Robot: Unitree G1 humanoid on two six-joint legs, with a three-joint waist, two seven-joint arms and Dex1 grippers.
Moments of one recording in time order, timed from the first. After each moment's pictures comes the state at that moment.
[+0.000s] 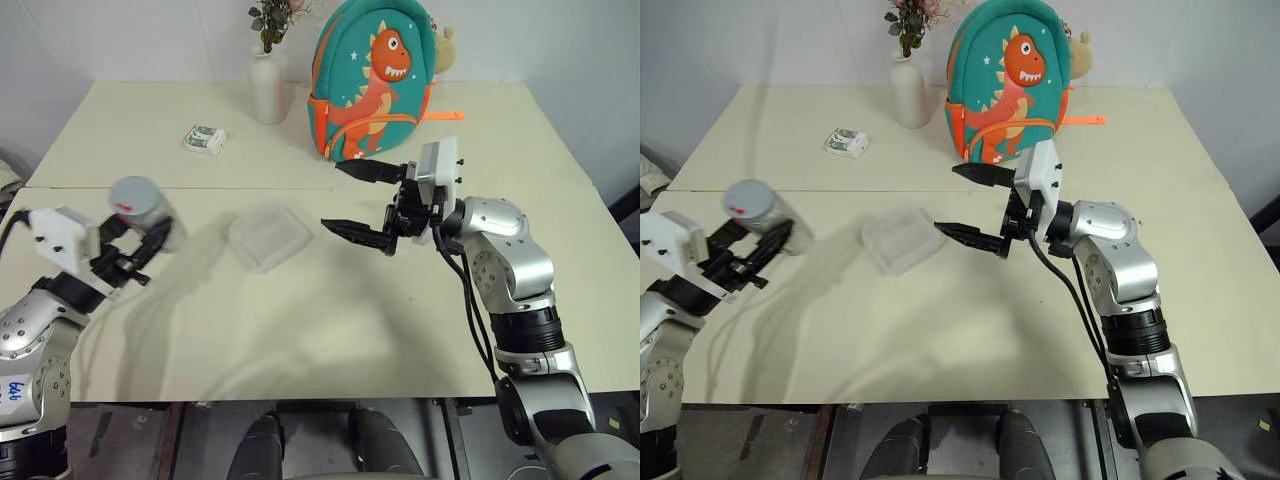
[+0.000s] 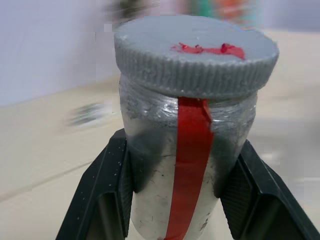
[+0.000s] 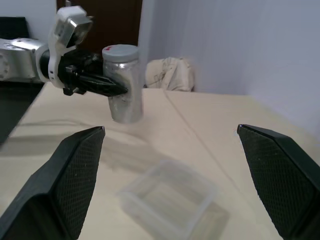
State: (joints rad) left arm -0.09 0.69 0.42 -0.35 -0.60 0.33 -0.59; right arm -0.74 -0.39 0.07 -0.06 0.48 0.33 1.06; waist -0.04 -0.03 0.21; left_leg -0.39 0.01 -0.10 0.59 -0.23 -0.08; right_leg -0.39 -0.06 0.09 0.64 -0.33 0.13
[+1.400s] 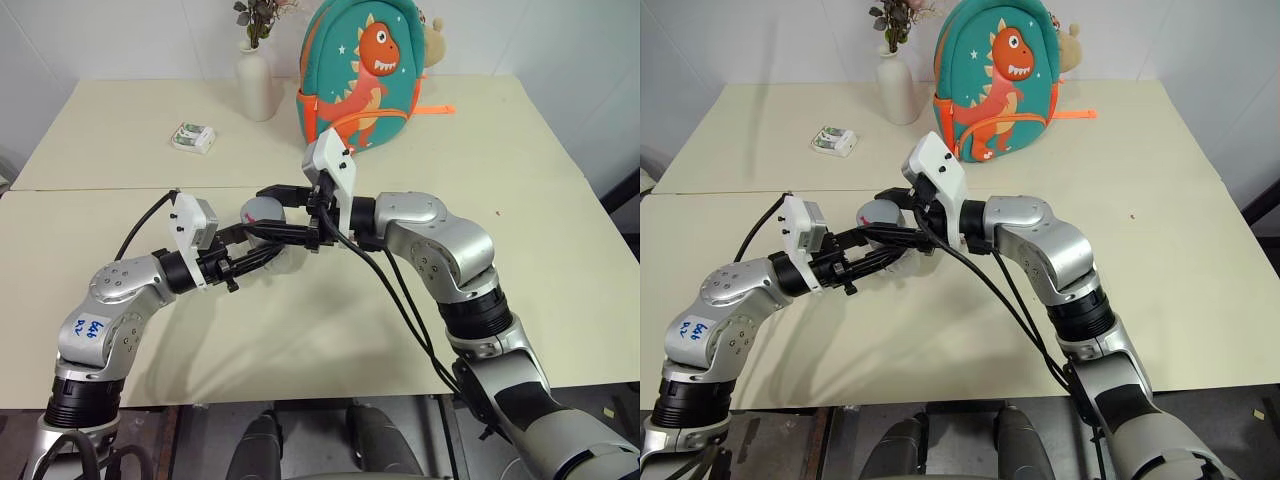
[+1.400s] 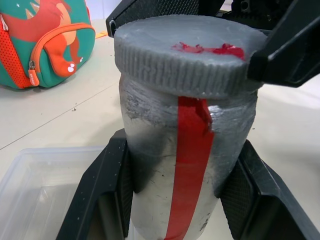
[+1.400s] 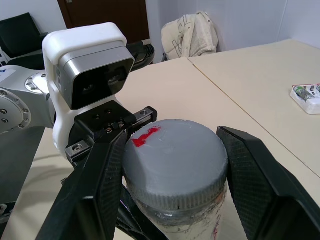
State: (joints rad) left arm -0.34 0.63 0.11 -0.27 -0.58 0.47 -0.74; right arm -0.92 -0.21 0.23 -0.07 0.45 0.72 0.81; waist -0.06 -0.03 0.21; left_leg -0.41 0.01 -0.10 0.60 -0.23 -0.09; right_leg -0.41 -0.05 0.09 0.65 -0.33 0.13
